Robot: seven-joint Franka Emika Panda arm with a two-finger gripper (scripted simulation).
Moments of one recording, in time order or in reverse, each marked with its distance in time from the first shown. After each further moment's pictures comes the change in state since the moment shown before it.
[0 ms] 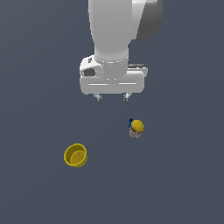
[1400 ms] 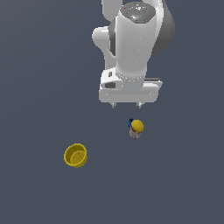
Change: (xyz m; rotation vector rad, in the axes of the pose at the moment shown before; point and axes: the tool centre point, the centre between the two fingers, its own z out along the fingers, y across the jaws) arm 0.000 -0.053 0.042 -0.003 -0.030 0.038
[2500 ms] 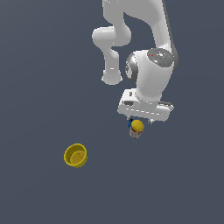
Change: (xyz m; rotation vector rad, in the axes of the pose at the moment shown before) arm 0.006 -0.066 0.090 -0.017 0.032 0.200
